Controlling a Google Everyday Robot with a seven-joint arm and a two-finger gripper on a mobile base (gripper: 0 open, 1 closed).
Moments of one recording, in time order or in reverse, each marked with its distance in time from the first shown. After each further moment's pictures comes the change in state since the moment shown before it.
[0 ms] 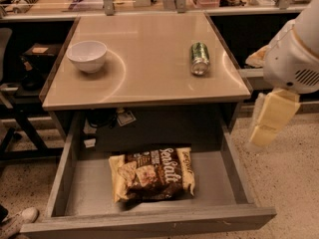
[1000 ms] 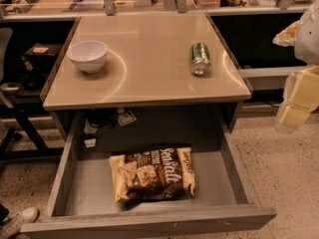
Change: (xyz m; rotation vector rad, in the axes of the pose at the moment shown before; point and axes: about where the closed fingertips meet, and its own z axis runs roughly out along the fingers) arm 0.028 -0.029 -0.037 0.064 0.072 0.006
